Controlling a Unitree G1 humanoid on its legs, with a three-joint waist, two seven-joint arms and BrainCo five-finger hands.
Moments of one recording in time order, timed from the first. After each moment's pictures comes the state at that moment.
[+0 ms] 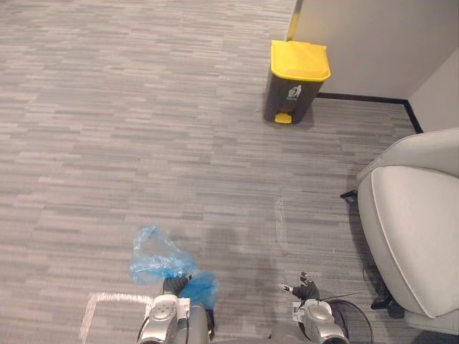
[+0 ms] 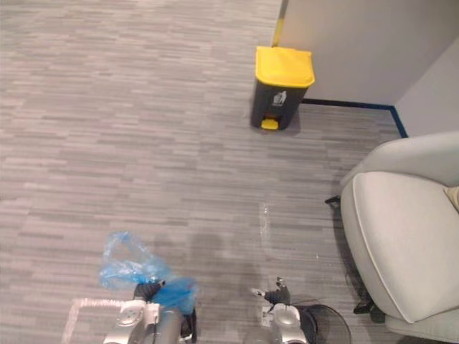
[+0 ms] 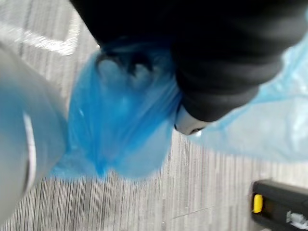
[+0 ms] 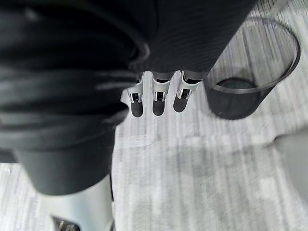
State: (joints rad) left arm 0.03 0.09 -0.02 0.82 -0.02 -0.10 0.11; right arm -0.03 0.00 -0.15 0.93 -0.09 -0.06 -0.16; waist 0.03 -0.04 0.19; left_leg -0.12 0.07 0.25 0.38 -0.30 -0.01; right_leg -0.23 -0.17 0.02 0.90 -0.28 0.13
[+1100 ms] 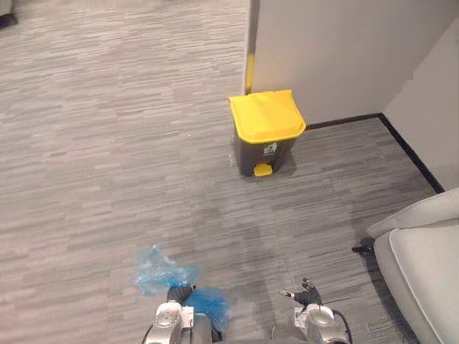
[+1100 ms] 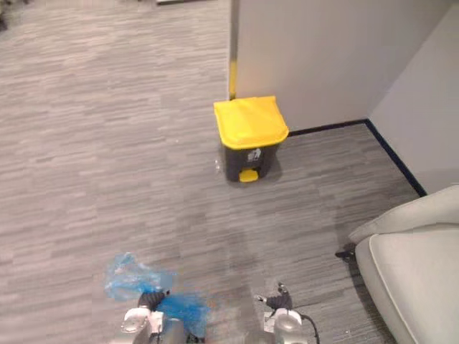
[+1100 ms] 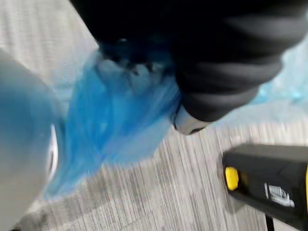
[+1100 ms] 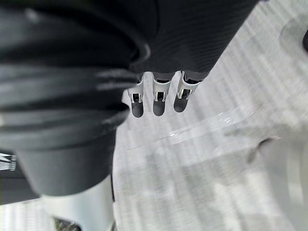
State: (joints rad) left arm 0.04 0.05 -0.02 0.88 -0.02 -0.09 0.10; right arm -0.02 0.00 -0.15 0.96 -0.08 -0.05 -0.16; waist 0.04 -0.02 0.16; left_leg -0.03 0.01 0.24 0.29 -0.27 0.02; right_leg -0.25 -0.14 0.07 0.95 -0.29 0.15
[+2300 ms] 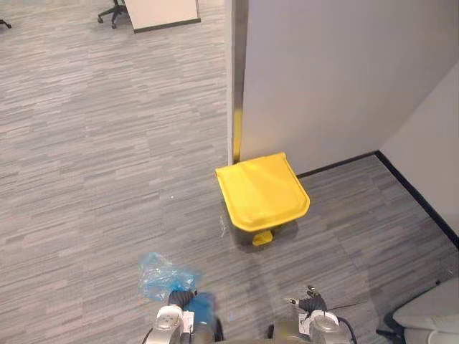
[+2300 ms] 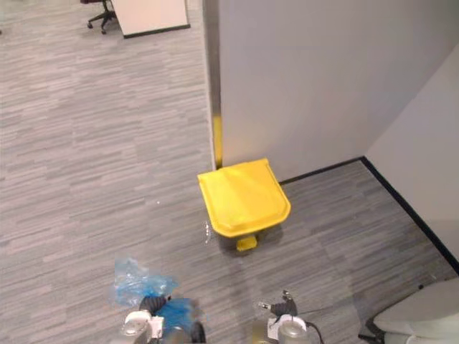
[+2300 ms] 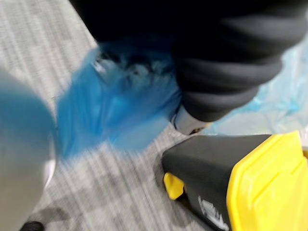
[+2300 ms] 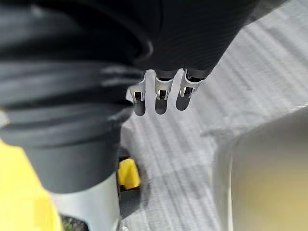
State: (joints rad) left arm 0.02 0.08 -0.06 0.93 -0.02 -0.09 0.09; right arm -0.02 -0.04 -0.15 0.99 -0.09 -0.04 -0.16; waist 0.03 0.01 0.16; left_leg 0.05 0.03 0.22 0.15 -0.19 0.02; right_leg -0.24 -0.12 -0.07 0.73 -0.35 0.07
